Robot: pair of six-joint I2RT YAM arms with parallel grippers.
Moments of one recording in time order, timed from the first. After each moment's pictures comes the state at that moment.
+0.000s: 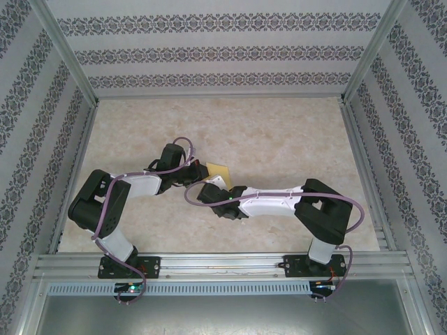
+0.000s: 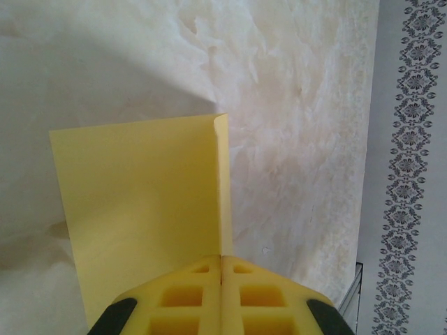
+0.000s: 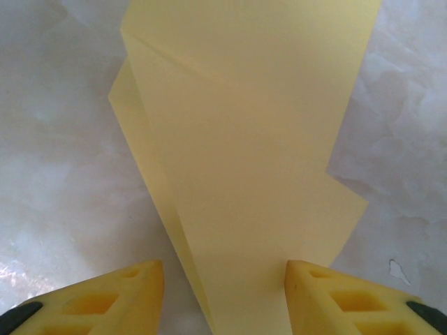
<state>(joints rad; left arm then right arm) -0.39 1.67 0.74 0.22 0.57 -0.89 1.10 1.76 1.02 -0.49 0.43 0.49</state>
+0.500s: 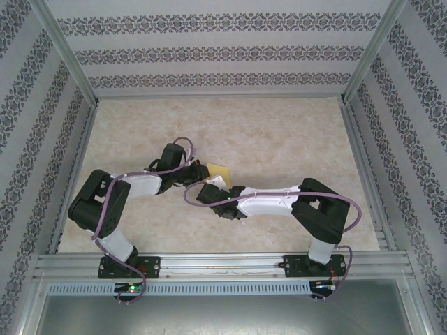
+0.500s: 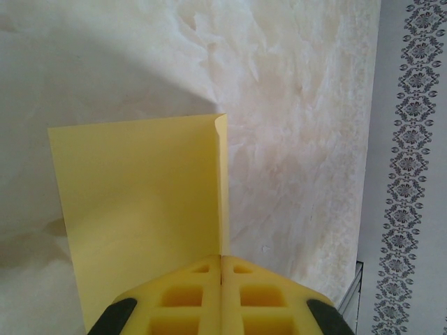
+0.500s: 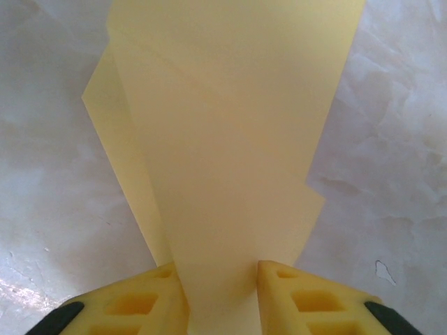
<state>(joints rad) -0.39 1.67 0.74 0.21 0.57 -0.89 1.10 1.77 1.02 -0.50 0.46 0.50</state>
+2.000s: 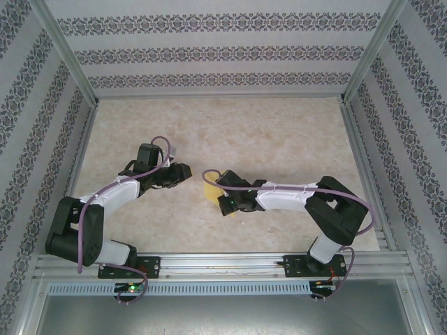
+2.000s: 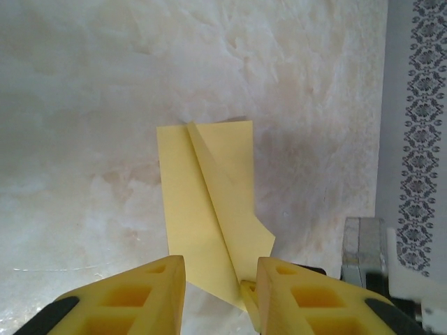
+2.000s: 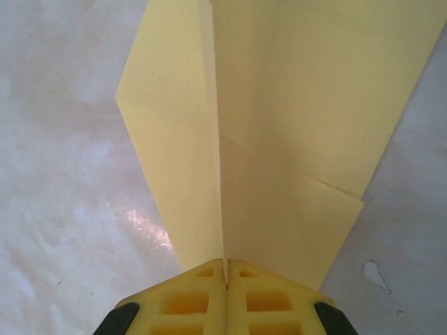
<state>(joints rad) -0.22 1.40 0.68 -0.10 0.64 -0.69 0.89 1.66 0.83 -0.24 -0.07 0.49</state>
